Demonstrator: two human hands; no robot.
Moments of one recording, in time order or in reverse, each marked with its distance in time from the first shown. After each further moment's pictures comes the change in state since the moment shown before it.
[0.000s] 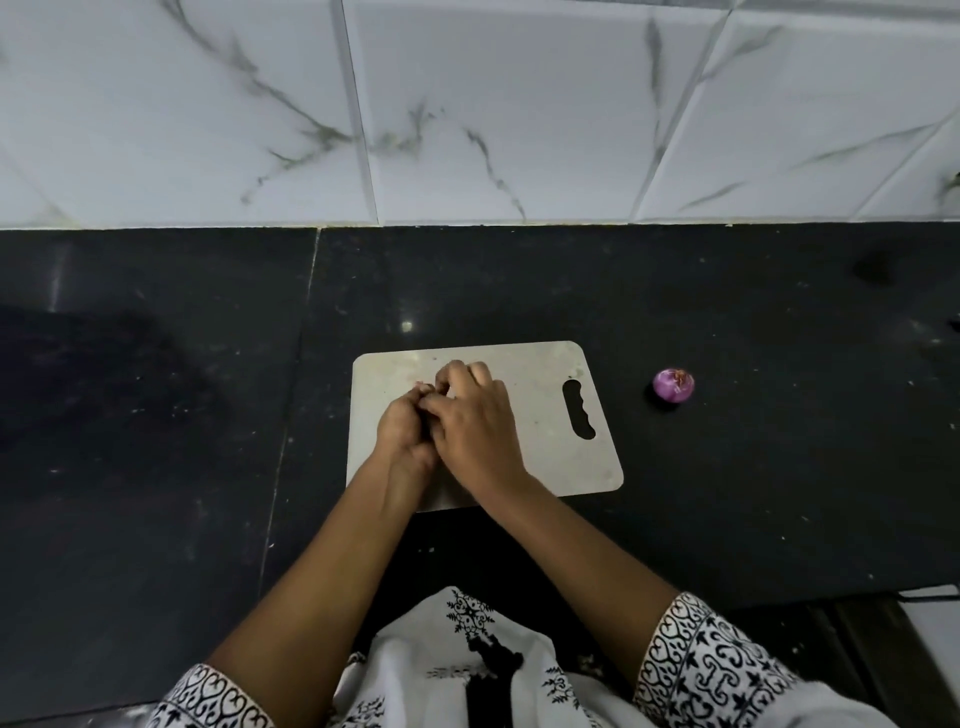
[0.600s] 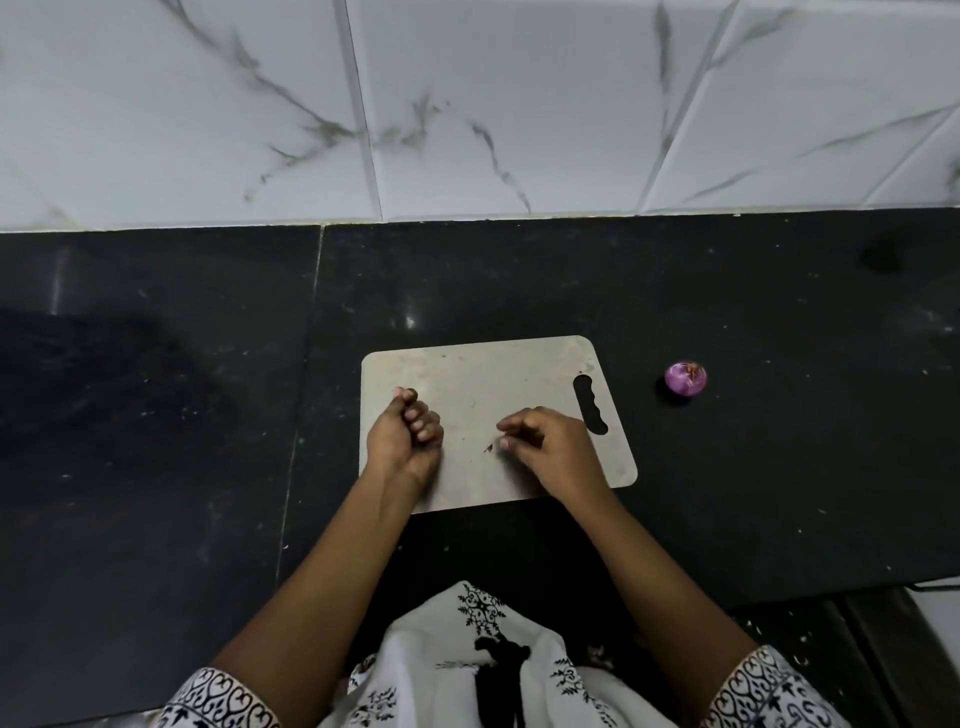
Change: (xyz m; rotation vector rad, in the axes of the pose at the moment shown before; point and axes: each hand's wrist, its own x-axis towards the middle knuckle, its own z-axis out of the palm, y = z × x) left_hand -0.008 0.009 -0.020 -0.258 -0.047 0.025; right_hand -0.042 0.071 -0.005 0.469 -0.197 0.432
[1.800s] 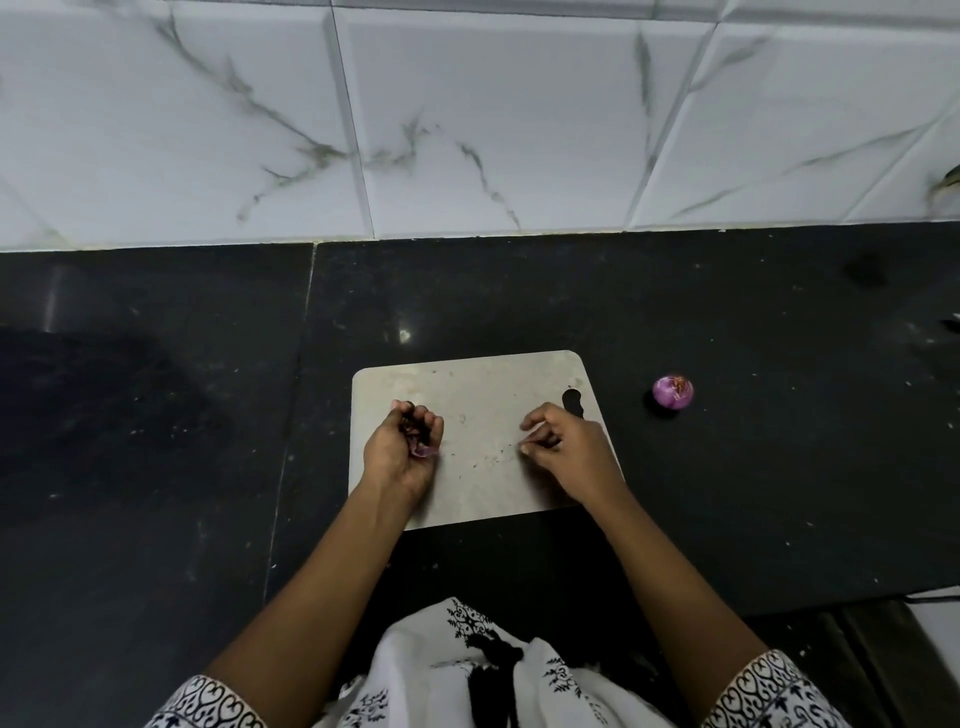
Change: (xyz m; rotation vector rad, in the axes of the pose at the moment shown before) left_hand -0.007 -0.006 0.017 -0.050 0.103 0.048; right_hand 0.008 0.015 -0.029 0.019 -0.018 0.079
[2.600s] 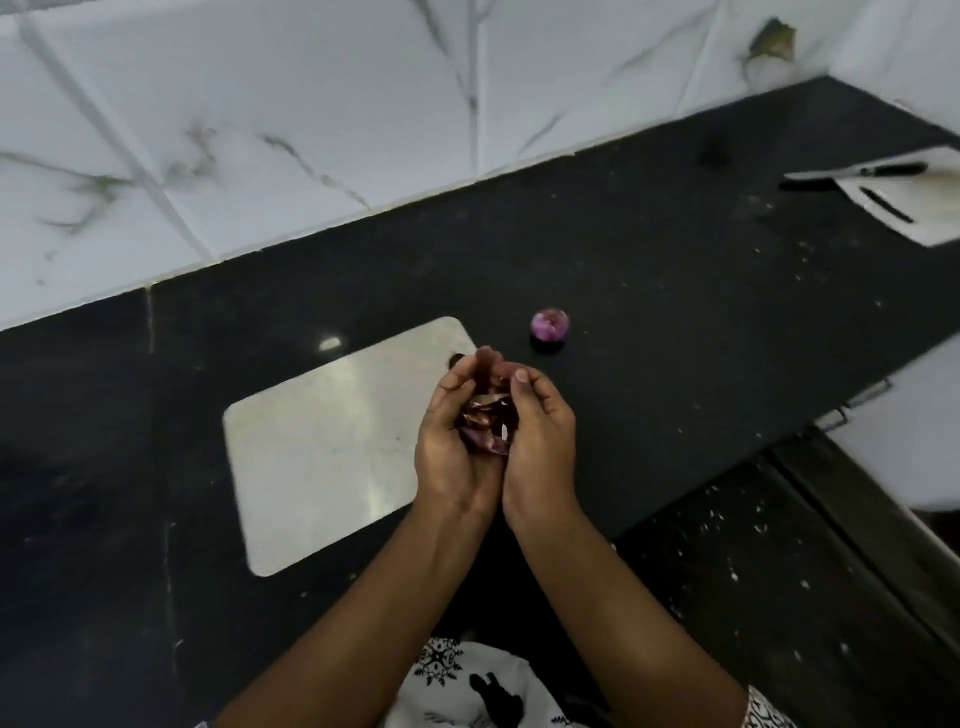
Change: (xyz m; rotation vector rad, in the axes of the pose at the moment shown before) left_hand -0.104 -0.132 0.057 0.168 -0.445 -0.145; right_hand -0.073 -0.052 -0.037 1.307 0.669 0.290
